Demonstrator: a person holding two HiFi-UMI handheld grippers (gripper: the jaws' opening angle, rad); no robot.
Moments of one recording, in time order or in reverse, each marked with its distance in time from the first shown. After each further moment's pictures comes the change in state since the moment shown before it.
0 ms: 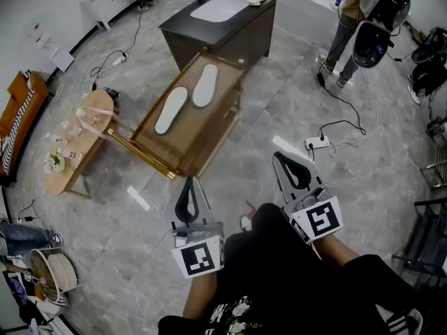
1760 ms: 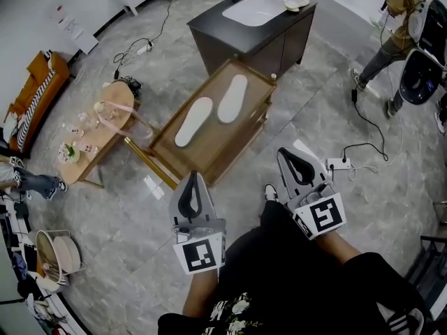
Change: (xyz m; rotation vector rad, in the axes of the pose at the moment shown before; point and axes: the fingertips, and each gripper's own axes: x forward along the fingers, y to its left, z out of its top) left arm 0.108 0.045 -0.004 0.059 0.025 0.109; right arm 0.136 -0.047 -0.016 0.046 -0.020 0.134
